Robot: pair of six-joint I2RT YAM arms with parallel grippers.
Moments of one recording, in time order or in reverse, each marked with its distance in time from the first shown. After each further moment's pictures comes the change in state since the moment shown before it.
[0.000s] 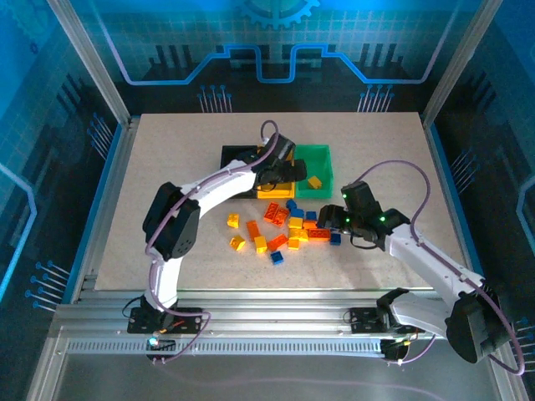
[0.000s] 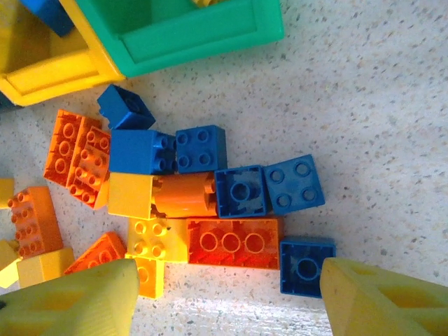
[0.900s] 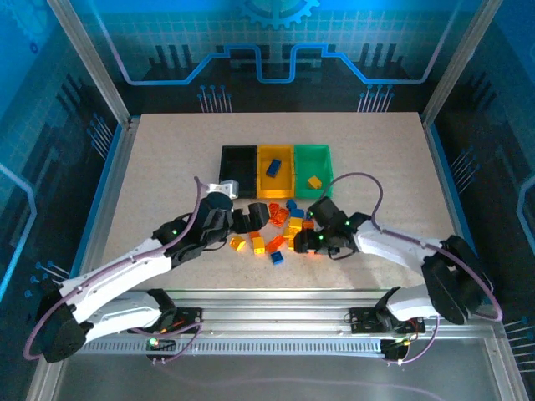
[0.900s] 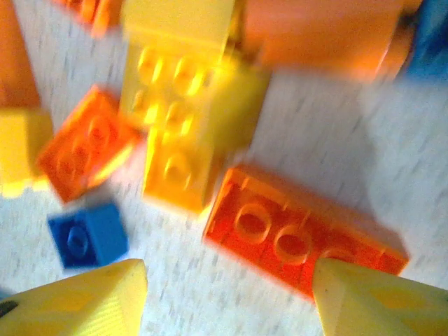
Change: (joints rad) left arm -0.123 -0.975 -0.873 0.177 -0.069 -0.105; right arm 0.258 0.217 -0.039 0.055 -0.148 0.039
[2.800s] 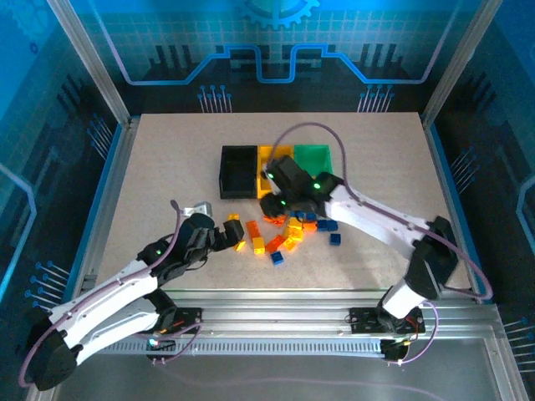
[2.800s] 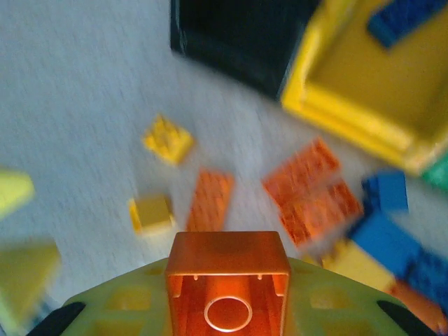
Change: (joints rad) left arm 0.090 -0.204 -0.256 -0.095 -0.041 -0.106; right arm 0.124 0.327 0.749 -0.189 0.184 -0.330
